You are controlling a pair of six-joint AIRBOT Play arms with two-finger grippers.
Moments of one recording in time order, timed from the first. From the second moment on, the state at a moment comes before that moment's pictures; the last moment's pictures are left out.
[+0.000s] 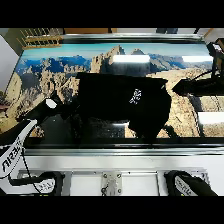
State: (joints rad) left arm -0.04 -1.46 0.88 1.01 -0.66 -1.84; right arm -0.14 -1.04 1.30 -1.21 1.29 1.41
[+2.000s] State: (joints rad) left arm 0.00 -1.10 1.35 1.23 -0.80 -1.79; right arm -0.31 -1.13 1.35 -0.92 1.05 1.09
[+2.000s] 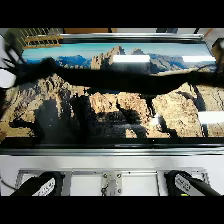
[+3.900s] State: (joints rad) left arm 0.03 -1.76 1.66 1.15 -0.91 -1.80; right arm -0.15 -1.71 1.67 -1.18 1.08 1.42
